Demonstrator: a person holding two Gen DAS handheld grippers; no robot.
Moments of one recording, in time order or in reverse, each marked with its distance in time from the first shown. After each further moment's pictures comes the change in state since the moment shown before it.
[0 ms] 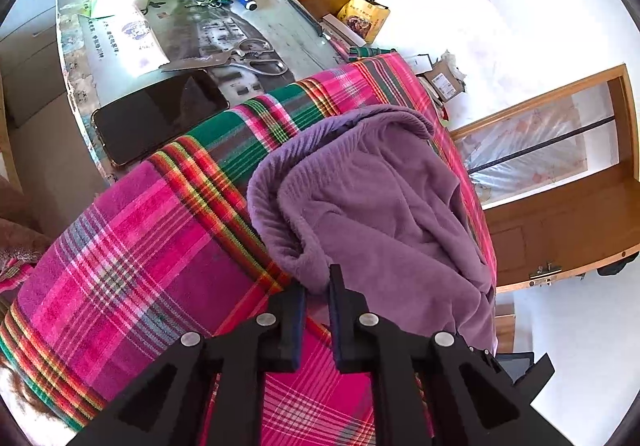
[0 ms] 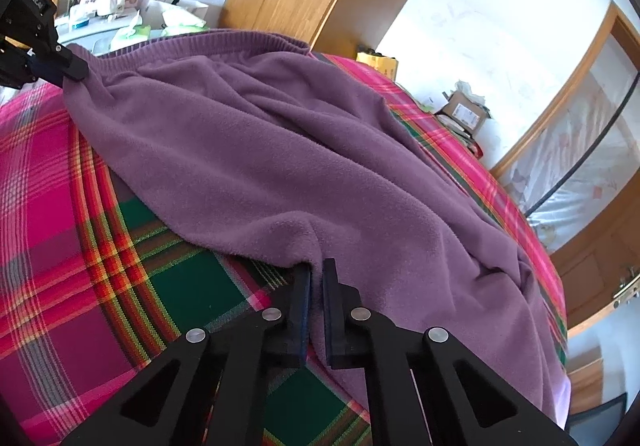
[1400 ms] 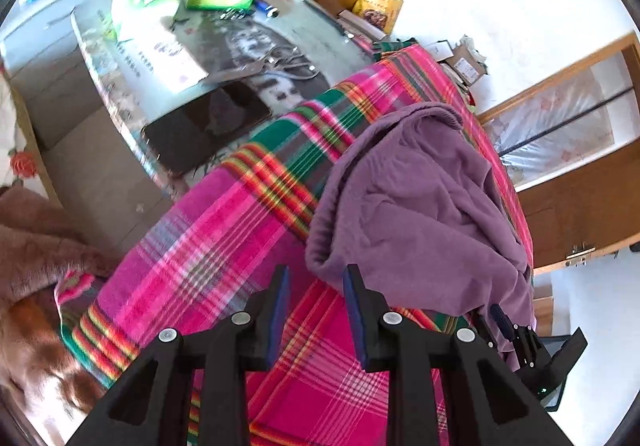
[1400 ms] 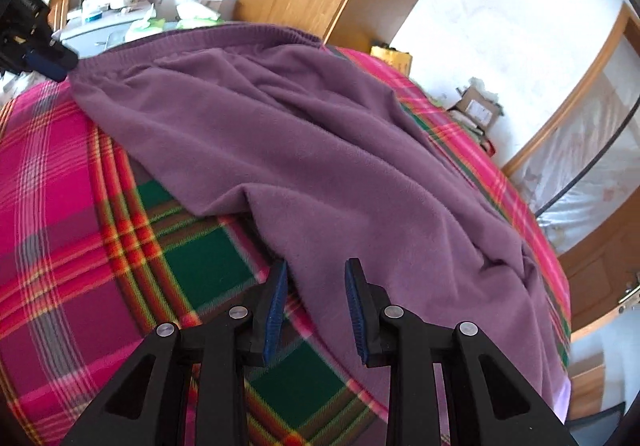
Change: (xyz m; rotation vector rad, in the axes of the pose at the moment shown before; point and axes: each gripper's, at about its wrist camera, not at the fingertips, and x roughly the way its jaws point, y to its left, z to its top) left arm -0.025 0.017 -0.007 0.050 0.037 0.138; right arm -0.009 -0.002 -0.008 -0.024 0.029 0.048
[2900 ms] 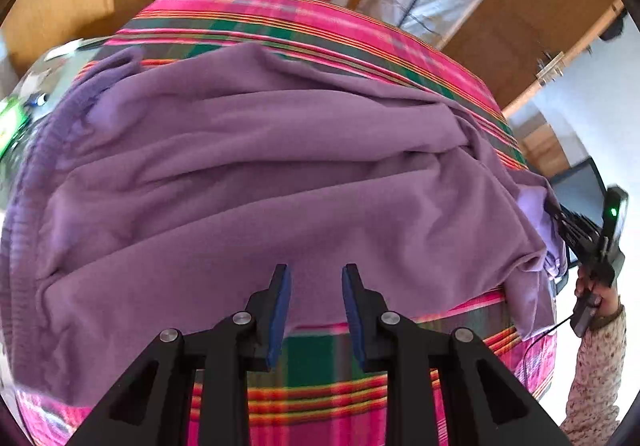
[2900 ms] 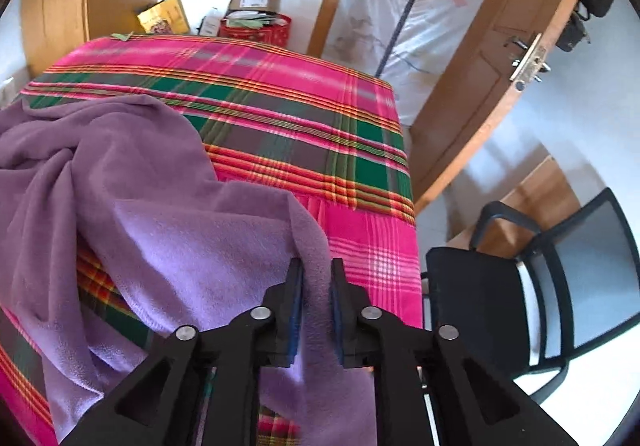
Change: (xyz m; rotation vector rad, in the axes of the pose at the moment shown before) left arm 0.097 -0.226 -0.045 0.621 0.186 0.026; right arm -0.030 -0.288 -0.175 0.604 0.273 -0.321
